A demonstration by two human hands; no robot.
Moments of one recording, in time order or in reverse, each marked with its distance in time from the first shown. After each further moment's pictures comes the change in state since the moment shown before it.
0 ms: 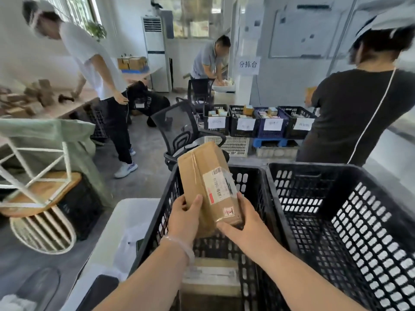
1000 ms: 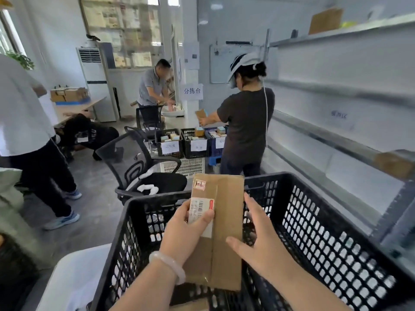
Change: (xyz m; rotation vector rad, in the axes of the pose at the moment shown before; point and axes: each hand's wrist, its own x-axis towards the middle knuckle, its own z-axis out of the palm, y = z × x) left_hand -0.029 0.052 0.073 0.332 -0.412 0.403; right_hand -0.049 0.010 -0.090 -0.107 0.397 -0.149
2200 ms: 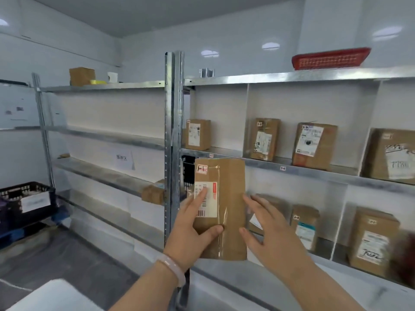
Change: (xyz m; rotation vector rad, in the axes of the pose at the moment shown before) left_hand -0.190 0.305 0.632 -0.234 -0.736 0.788; right_hand -0.287 0.105 -0.620 -0.961 0.690 0.294
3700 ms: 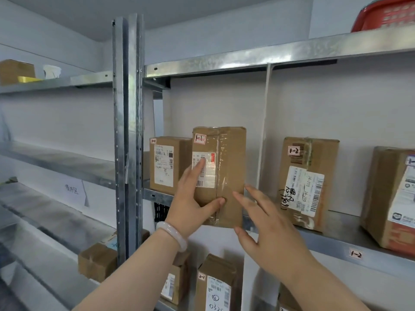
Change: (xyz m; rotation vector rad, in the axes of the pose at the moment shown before) left_hand 0.458 -0.195 0.116 0.016 0.088 0.303; right_hand 0.373 0.226 0.154 -0.117 0.081 -0.176
